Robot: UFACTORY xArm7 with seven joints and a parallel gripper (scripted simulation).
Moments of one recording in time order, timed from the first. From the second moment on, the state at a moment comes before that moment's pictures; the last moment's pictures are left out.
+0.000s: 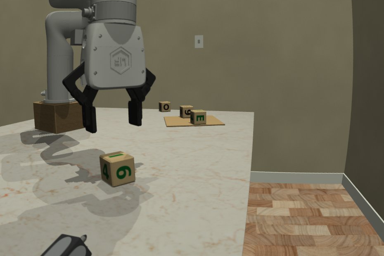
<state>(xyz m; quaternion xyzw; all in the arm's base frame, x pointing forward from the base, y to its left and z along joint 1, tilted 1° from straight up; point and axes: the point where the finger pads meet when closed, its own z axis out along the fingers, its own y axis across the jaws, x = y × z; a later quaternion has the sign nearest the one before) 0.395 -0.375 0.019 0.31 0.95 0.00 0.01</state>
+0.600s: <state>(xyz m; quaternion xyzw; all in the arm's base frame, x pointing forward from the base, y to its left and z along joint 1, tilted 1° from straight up) 0.396 -0.375 -0.005 0.31 0.95 0.00 0.01</state>
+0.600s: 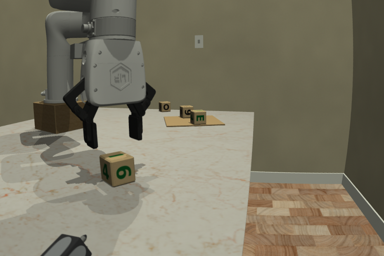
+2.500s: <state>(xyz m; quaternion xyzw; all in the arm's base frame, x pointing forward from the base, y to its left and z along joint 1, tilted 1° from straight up) 0.396 -0.375 -0.015 0.31 0.95 0.00 0.01</state>
